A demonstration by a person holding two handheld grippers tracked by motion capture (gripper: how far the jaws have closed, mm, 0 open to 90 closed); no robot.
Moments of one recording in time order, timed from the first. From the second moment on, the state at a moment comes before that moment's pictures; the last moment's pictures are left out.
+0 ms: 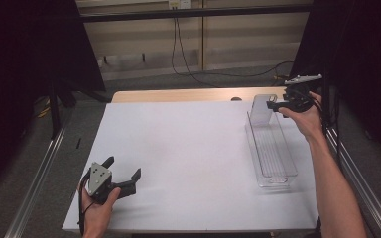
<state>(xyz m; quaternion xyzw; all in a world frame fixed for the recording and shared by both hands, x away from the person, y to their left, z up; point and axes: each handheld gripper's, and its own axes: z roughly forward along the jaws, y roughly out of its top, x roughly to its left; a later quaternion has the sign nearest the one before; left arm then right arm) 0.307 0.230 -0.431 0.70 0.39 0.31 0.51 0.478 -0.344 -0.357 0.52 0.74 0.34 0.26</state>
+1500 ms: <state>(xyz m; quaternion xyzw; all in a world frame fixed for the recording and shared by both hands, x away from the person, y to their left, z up) 0.300 0.234 -0.427 0.69 0.39 0.31 0.52 0.434 -0.334 -0.369 0.52 0.66 0.41 0.36</state>
